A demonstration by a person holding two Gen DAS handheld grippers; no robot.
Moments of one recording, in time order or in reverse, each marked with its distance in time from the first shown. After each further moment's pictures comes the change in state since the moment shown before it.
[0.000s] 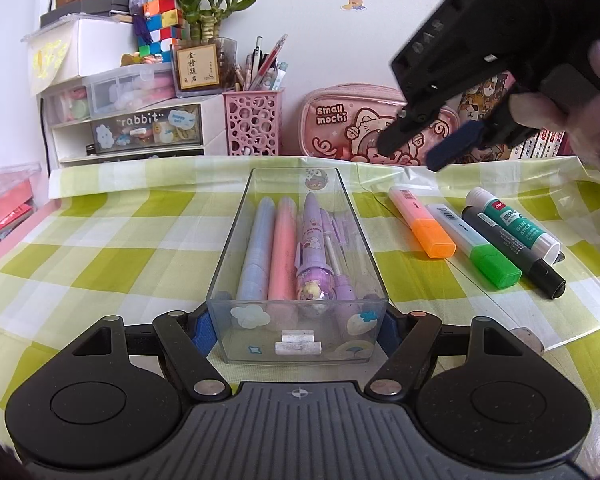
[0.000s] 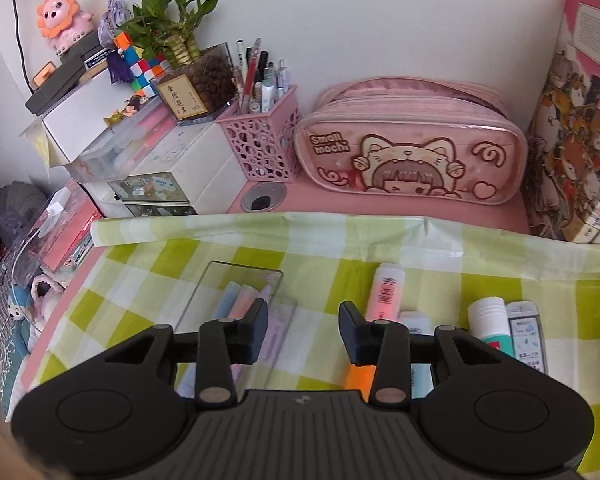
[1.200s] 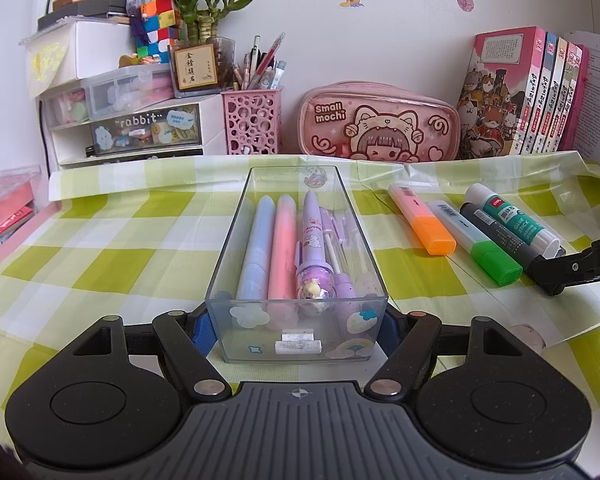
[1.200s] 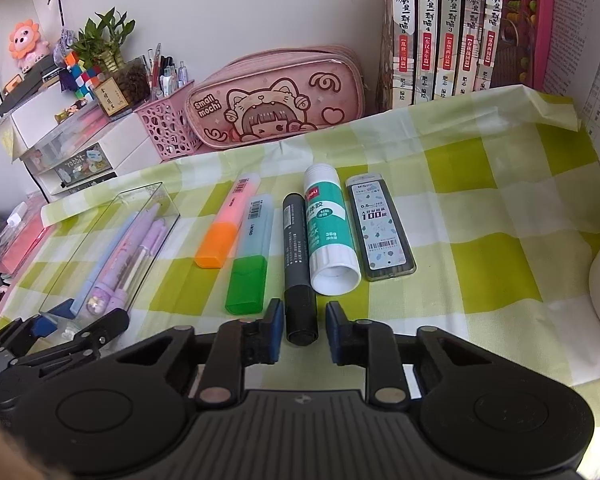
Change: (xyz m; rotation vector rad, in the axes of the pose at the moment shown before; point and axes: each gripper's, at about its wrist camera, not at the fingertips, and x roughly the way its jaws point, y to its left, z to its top) left arm 0.001 -0.001 0.000 0.012 0.004 0.007; right arm -0.045 -0.067 -0.122 0.123 -0.119 -0.095
